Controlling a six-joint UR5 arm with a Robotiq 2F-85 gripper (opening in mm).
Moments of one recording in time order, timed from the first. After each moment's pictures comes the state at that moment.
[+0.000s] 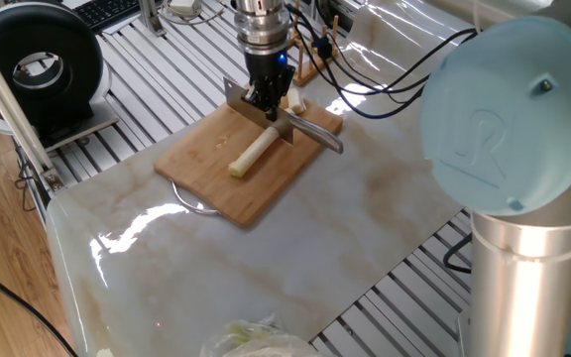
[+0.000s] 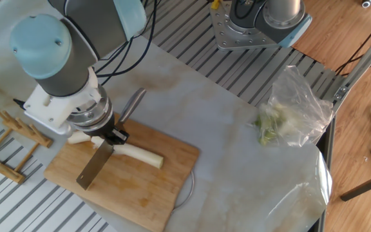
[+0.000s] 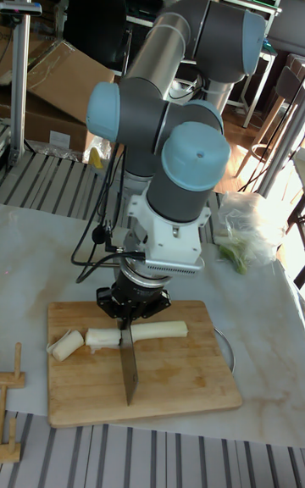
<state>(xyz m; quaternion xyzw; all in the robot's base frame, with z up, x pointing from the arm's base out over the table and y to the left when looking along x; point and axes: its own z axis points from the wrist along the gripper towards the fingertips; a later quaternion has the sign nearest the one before) 0.628 -0.019 0.059 0.08 -0.99 0.04 0.05</state>
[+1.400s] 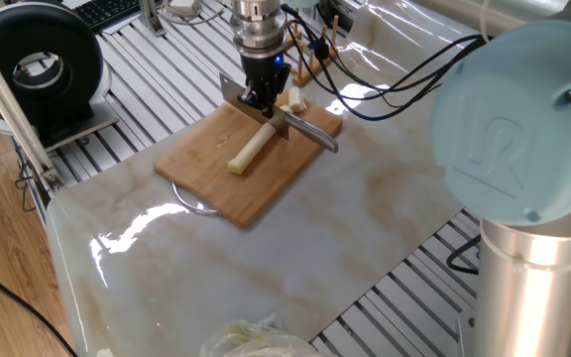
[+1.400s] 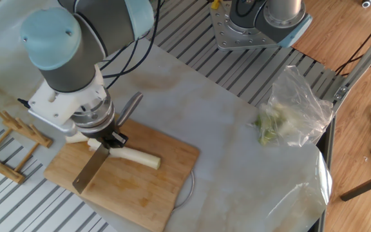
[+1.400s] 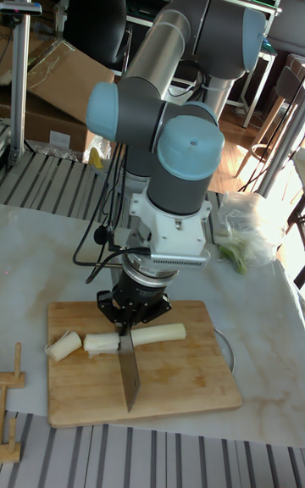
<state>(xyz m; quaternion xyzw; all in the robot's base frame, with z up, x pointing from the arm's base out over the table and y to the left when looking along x) 0.642 0.004 0.056 0.10 -1.00 -0.01 0.01</state>
